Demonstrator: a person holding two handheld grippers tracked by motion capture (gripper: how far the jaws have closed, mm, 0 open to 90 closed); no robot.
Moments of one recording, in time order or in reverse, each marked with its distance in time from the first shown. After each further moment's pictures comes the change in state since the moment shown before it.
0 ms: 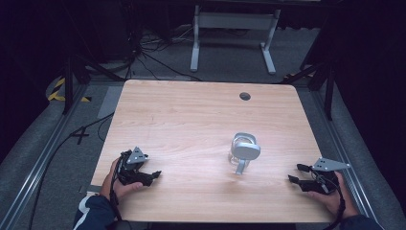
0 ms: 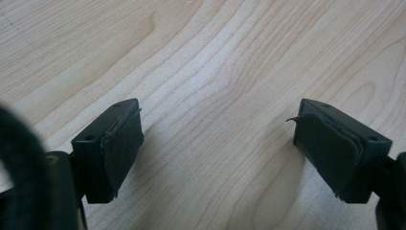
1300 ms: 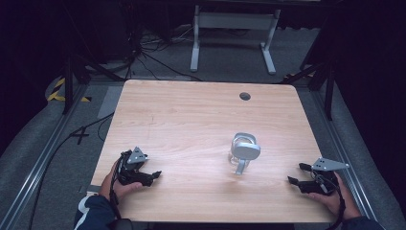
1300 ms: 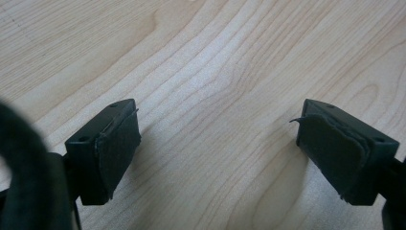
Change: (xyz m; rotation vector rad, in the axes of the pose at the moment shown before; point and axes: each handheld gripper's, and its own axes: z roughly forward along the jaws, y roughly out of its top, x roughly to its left) left arm -0.001 0.000 0.001 0.003 0.009 -0.014; right arm 0.001 0.000 0.001 0.015 -0.025 0.014
